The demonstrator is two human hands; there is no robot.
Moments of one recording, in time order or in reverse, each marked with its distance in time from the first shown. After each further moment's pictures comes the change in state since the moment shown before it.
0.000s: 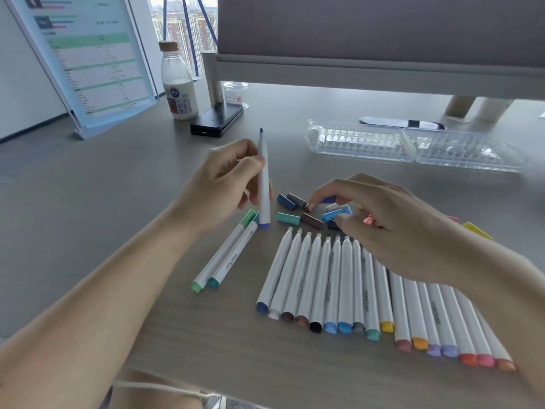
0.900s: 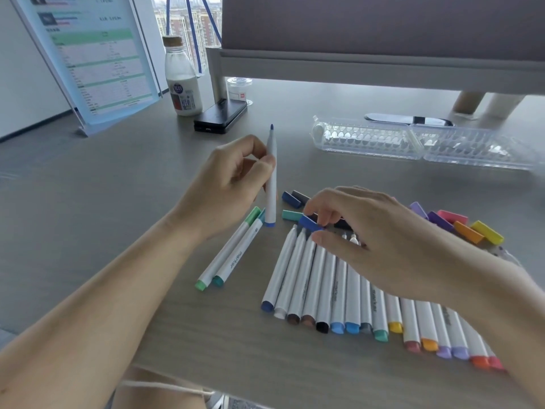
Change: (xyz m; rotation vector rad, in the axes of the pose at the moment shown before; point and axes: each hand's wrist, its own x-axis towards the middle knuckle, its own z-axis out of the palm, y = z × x) left_hand -0.005 0.000 0.003 0.174 0.034 0.082; right_hand -0.002 -0.014 0.014 -0.148 0.033 -0.138
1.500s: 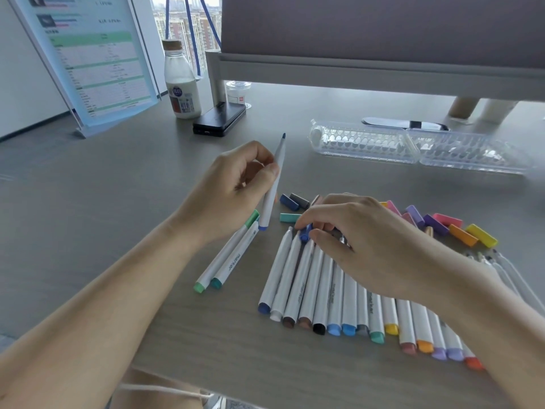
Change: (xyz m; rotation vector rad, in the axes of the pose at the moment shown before) left_hand 0.001 -0.007 0.002 0.048 -0.015 0.046; right_hand 0.009 0.001 0.010 -0.031 -0.013 0.027
